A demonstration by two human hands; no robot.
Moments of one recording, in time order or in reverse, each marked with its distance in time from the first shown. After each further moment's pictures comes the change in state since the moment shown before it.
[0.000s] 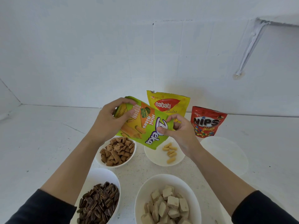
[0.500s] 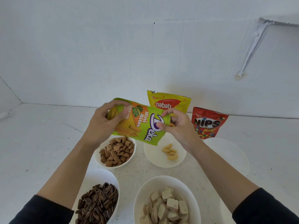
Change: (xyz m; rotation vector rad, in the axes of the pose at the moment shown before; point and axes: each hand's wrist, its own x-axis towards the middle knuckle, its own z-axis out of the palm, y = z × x) left_hand -0.003 -0.016 -0.010 -0.089 0.045 -0.034; right_hand 0.016 -0.012 0.002 -0.126 -0.066 -0.072
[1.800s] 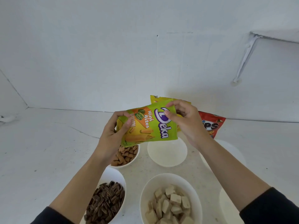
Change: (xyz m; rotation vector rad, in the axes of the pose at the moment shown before) left_hand -0.046 0.001 0.011 -0.387 -0.023 -0.080; right_hand -0.017 -0.055 0.003 -0.066 0.084 -0.212
